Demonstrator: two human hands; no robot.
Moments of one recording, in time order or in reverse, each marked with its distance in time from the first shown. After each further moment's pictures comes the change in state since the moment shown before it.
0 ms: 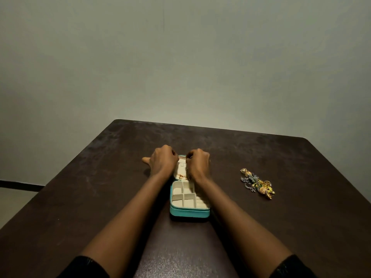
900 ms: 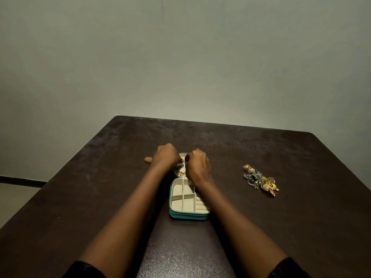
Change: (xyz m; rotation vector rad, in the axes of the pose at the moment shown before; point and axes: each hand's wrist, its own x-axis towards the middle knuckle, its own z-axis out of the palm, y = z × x) left_hand 0.006 0.005 -0.005 0.093 -0.283 -0.026; right_hand 0.000 0.014 0.011 -0.223 -0.058 -0.153
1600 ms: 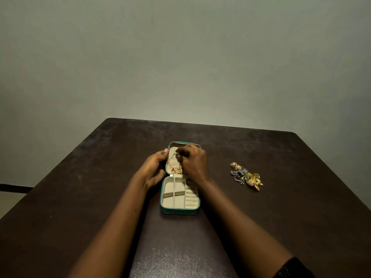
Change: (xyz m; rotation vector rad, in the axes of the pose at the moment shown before) left_hand -0.021 -0.025 0.016 -1.550 -0.441 -0.084; right_hand -0.014 0.010 -0.023 0.375 0.210 -0.201
